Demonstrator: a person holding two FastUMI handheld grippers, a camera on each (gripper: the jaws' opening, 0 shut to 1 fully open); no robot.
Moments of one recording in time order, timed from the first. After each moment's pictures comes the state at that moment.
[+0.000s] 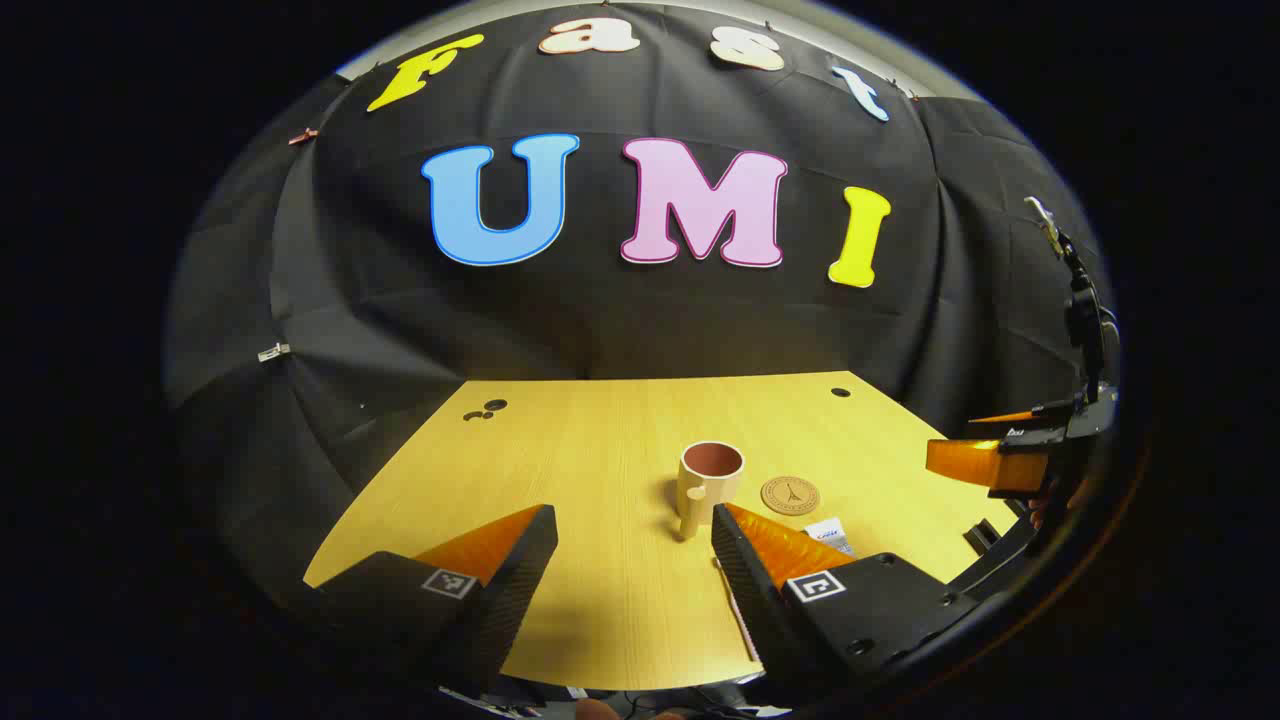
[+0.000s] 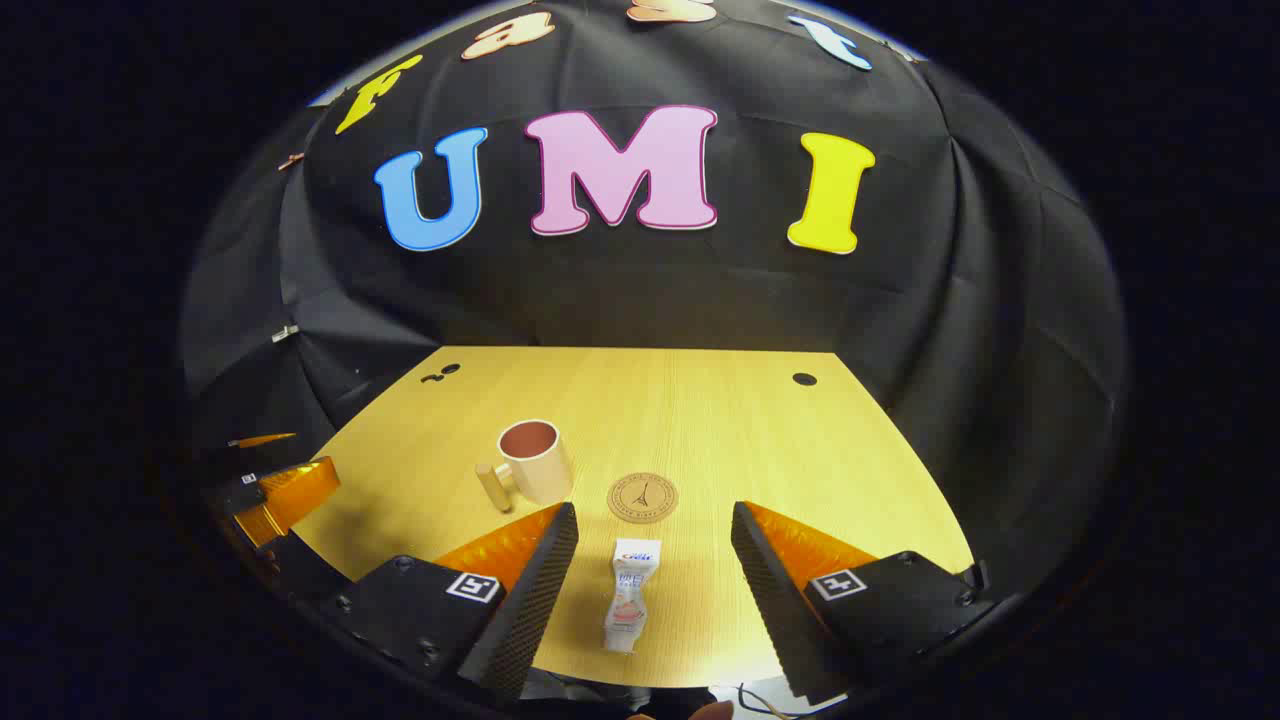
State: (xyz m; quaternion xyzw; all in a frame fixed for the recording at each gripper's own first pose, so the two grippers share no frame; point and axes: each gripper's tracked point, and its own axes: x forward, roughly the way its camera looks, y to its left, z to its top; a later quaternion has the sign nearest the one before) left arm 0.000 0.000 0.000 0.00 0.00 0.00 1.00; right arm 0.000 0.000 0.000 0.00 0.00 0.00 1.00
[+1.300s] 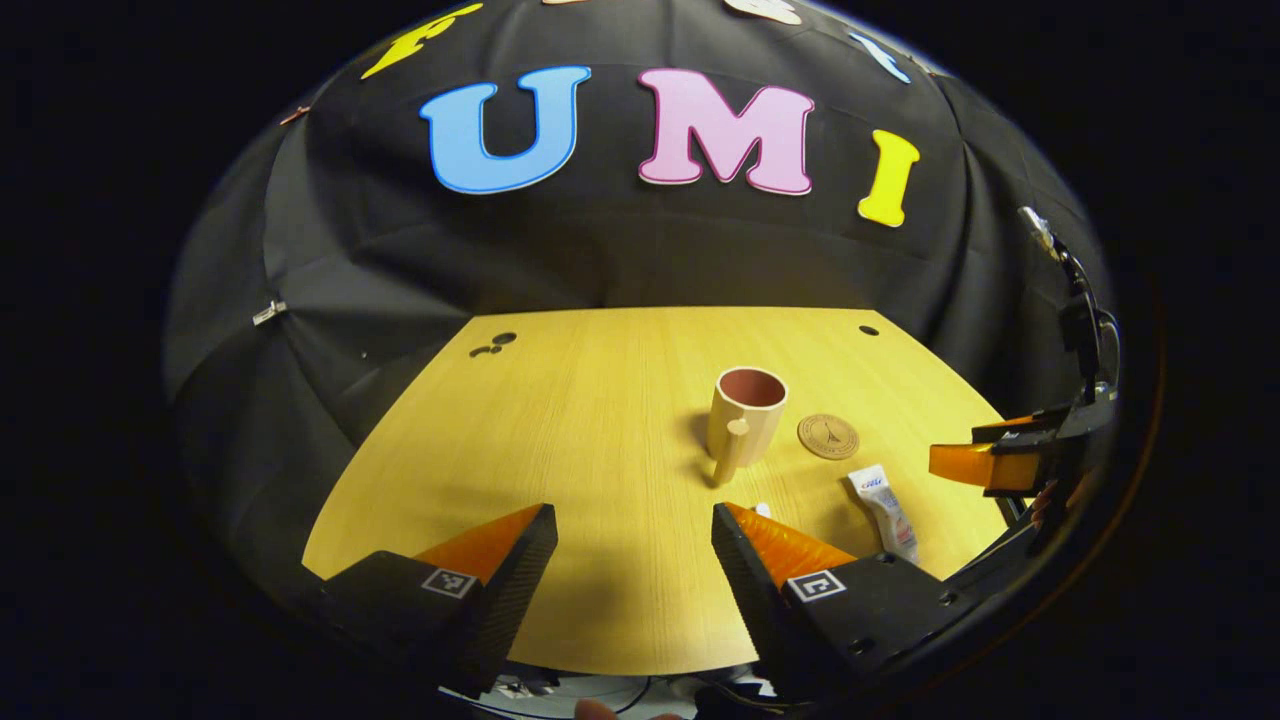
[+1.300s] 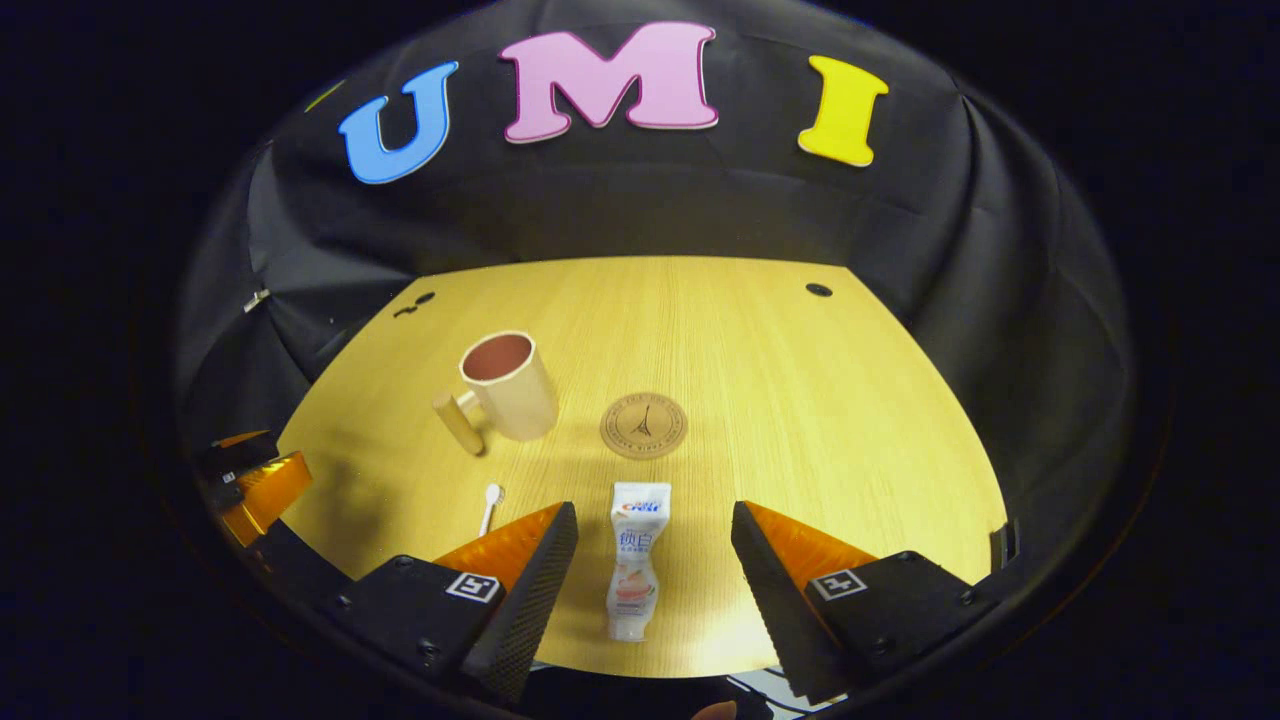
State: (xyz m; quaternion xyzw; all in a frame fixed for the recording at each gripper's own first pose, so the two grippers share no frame) left arm 0.030 0.022 -0.066 -0.01 0.11 0.02 0.99; right arm 0.060 0.007 -0.090 0.01 0.14 -0.01 0.99
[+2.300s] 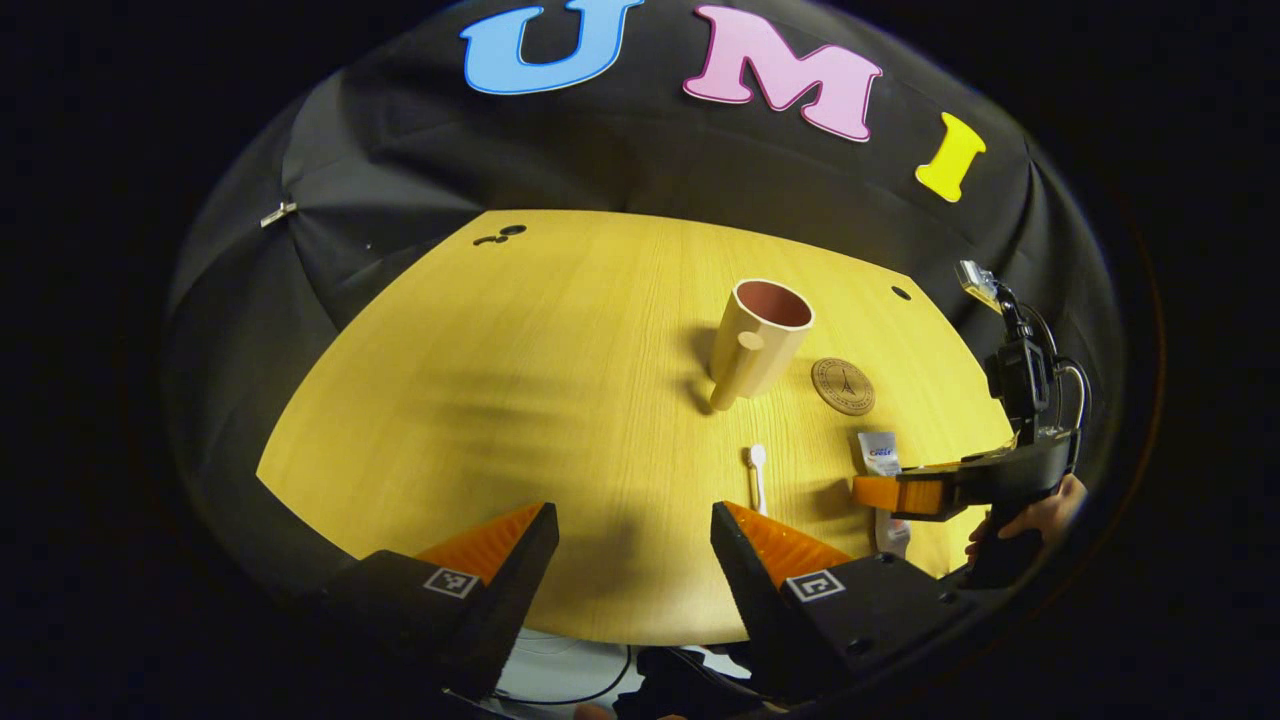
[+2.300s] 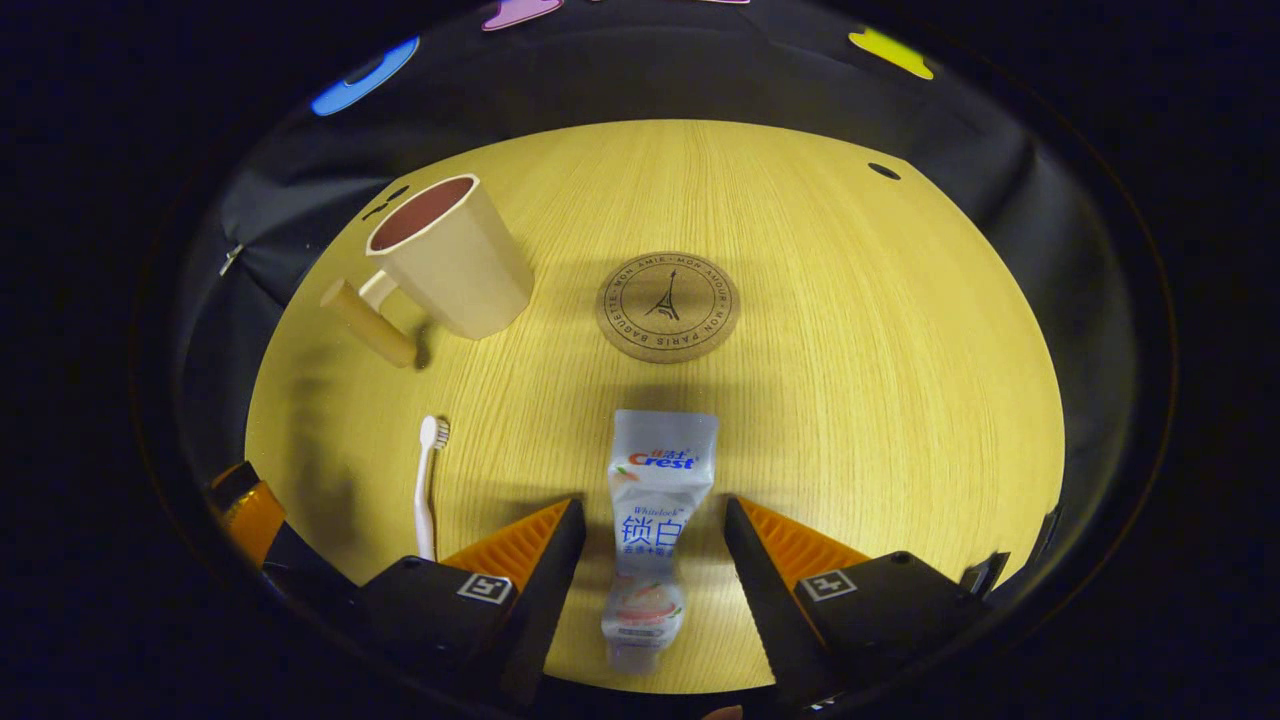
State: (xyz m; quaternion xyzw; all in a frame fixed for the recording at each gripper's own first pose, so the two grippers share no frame) left arm 0.045 -0.007 -0.125 -0.09 0.23 0.04 0.97; right arm 0.123 0.017 -0.176 0.01 0.32 0.01 0.95
